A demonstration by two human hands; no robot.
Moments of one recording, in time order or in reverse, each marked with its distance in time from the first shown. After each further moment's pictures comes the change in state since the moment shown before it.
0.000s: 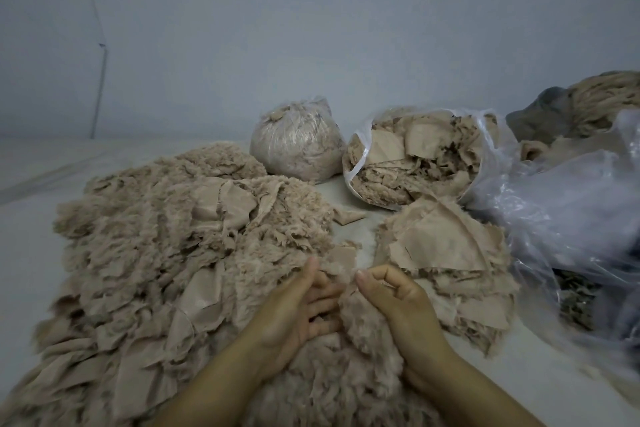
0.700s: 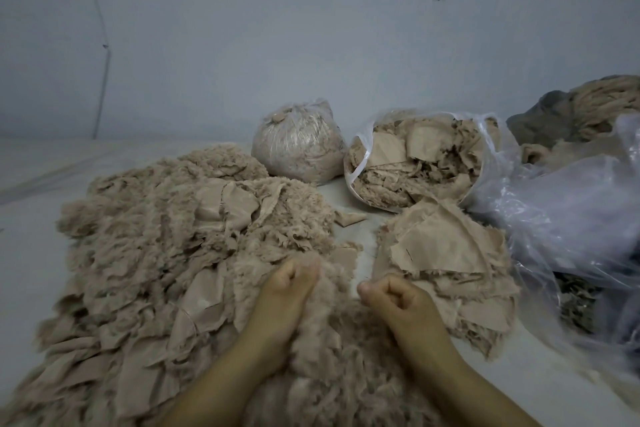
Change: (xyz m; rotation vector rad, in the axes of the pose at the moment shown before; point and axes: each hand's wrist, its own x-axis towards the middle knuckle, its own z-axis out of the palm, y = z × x) left_hand -0.005 0.006 0.006 0.244 0.225 0.274; right_hand -0.002 0.001 -0.012 -0.392 0.040 -0.085
